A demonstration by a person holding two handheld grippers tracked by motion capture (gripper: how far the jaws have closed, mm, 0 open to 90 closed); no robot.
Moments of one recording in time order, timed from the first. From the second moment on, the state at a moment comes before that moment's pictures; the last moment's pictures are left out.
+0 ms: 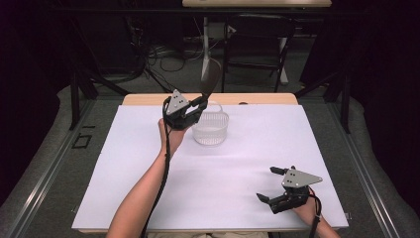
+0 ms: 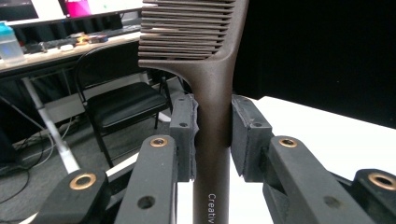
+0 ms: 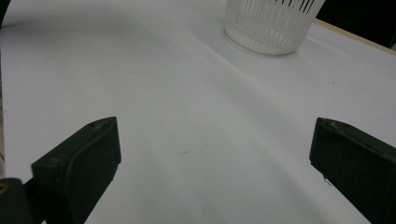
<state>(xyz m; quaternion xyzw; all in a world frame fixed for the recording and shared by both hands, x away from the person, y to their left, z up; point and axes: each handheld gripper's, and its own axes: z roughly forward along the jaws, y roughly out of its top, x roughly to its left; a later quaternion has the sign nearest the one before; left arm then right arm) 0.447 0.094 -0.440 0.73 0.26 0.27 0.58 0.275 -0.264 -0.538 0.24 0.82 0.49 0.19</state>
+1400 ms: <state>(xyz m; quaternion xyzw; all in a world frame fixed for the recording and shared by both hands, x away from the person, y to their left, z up) 0.464 0.084 -0.457 0.77 0.19 0.26 0.55 0.275 -0.265 -0.538 0.24 0.82 0.49 0.19</state>
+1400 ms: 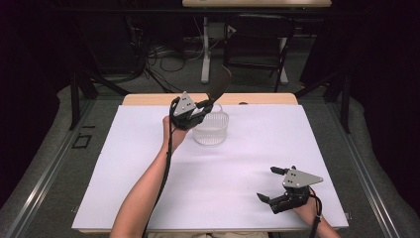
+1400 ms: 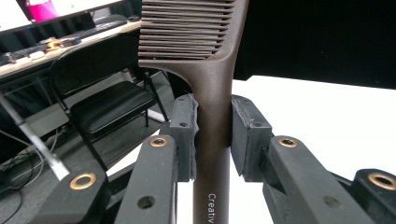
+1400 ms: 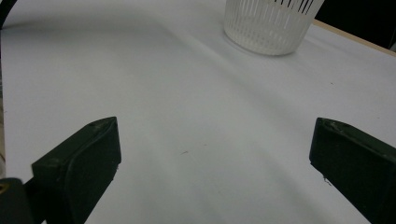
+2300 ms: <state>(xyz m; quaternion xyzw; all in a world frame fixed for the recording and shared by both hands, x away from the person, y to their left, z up) 0.469 0.081 -0.463 0.79 0.17 0.25 0.54 0.275 -0.265 -0.538 0.24 0.82 0.49 0.19</state>
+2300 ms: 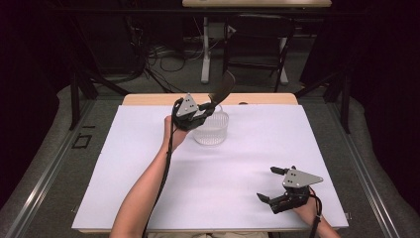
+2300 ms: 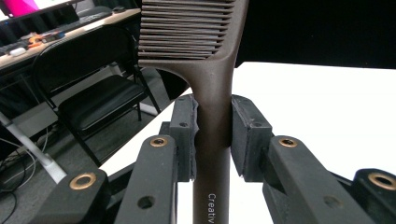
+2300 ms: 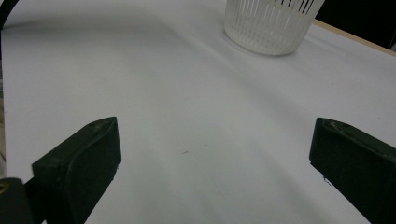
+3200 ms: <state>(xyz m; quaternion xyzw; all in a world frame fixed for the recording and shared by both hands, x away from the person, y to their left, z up) 0.473 0.079 -0.472 0.81 0.16 0.24 0.52 0.275 -0.265 -0.537 0.24 0.81 0.49 0.19</state>
